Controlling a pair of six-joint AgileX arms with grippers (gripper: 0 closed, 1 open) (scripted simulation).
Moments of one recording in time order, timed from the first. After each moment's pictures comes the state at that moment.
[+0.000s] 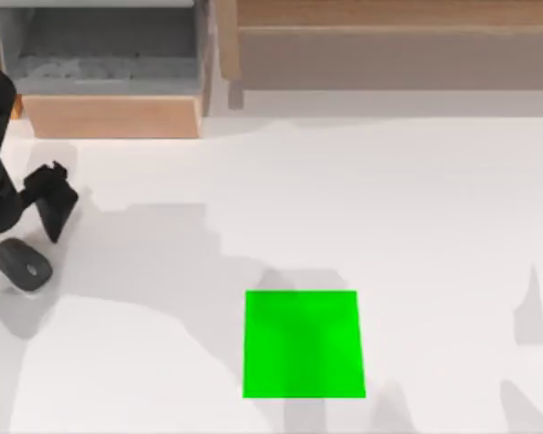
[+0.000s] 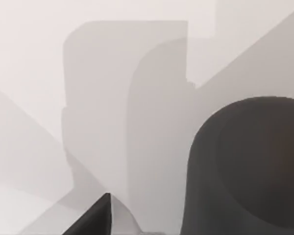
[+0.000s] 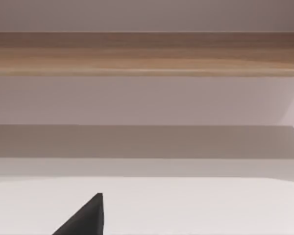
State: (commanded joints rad) left arm 0.00 2.04 1.23 -0.76 0.00 -0.86; right arm 0.00 0.00 0.00 0.00 0.00 0.00
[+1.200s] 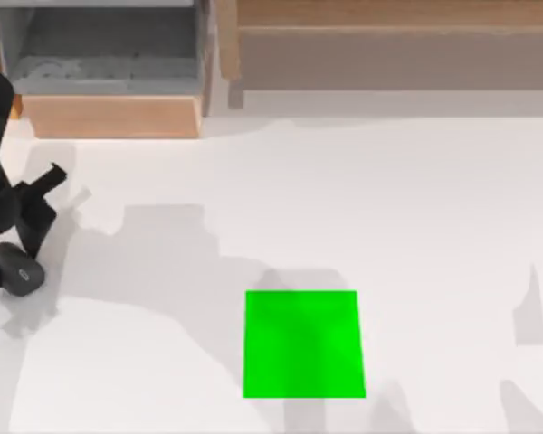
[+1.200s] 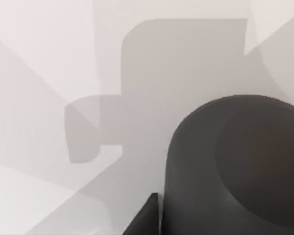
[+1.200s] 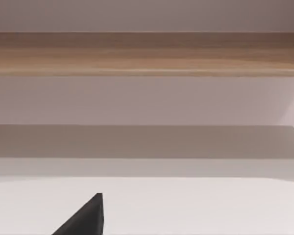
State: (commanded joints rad) left arm 0.00 2.00 1.24 -0.80 -0.01 -0.84; right arm 0.00 0.00 0.00 0.00 0.00 0.00
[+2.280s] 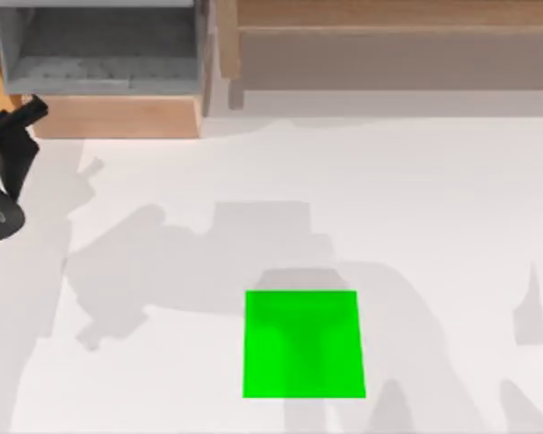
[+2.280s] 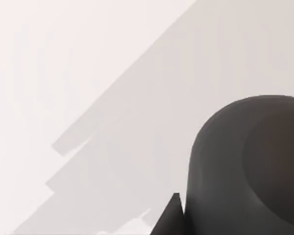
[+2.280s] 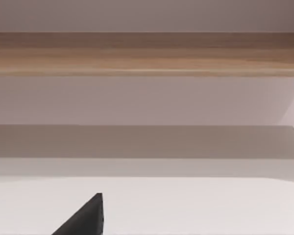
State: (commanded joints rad) left arm -0.02 1.88 1.49 -1.17 -0.01 -0.79; right arm 0.00 0.00 0.00 0.00 0.00 0.00
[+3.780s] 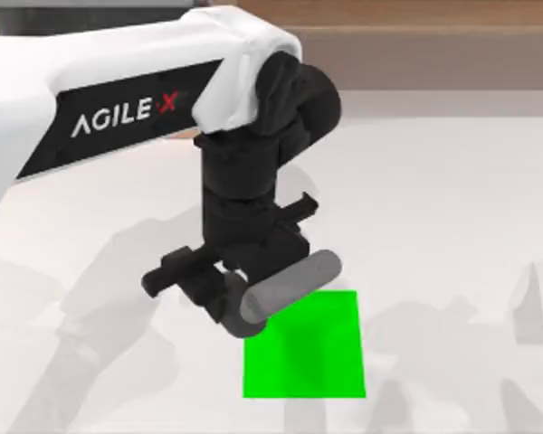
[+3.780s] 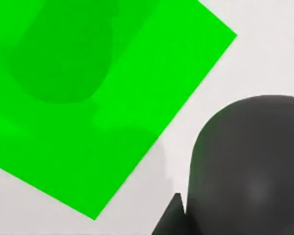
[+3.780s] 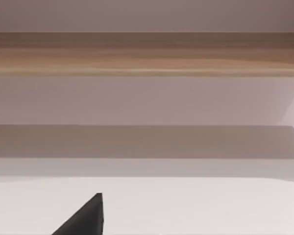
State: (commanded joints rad) left arm -0.72 2.05 1.63 -1.34 0.08 1.79; right arm 0.00 0.00 0.00 0.00 0.00 0.00
